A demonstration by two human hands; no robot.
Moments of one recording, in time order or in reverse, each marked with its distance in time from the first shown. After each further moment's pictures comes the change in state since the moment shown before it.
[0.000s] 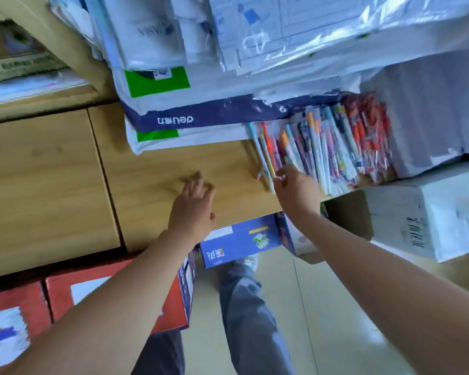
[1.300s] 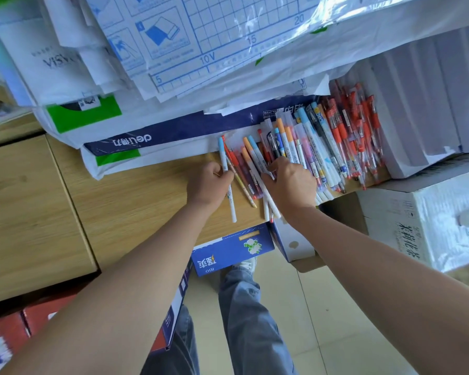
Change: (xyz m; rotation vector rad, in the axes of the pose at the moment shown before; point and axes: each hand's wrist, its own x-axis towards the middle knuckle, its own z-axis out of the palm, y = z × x) left_hand 0.083 0.092 -0.045 -0.872 0.107 -0.272; right_hand 0.053 0.036 -0.018 -0.212 0.027 -0.107
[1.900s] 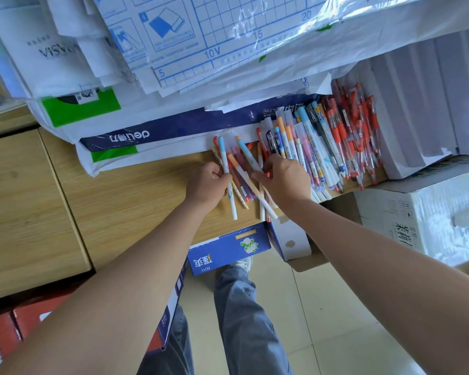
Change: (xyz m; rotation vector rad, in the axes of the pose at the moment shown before) left_hand 0.012 -0.017 0.004 -0.096 -0.099 -0.025; right_hand 0.008 -0.005 -0.003 0.113 -0.048 -0.039
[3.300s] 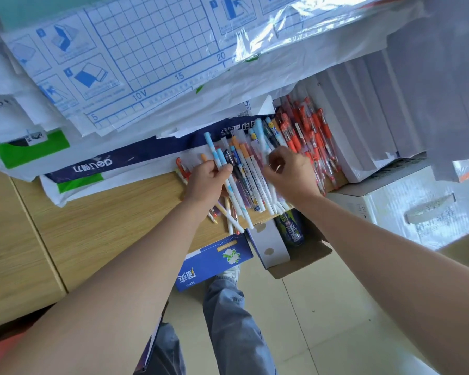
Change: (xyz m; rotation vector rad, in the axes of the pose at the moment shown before) left_hand 0.000 0.064 0.047 -0.169 -0.034 0.126; right_hand 0.008 0.066 -0.063 0.422 0.079 0.002
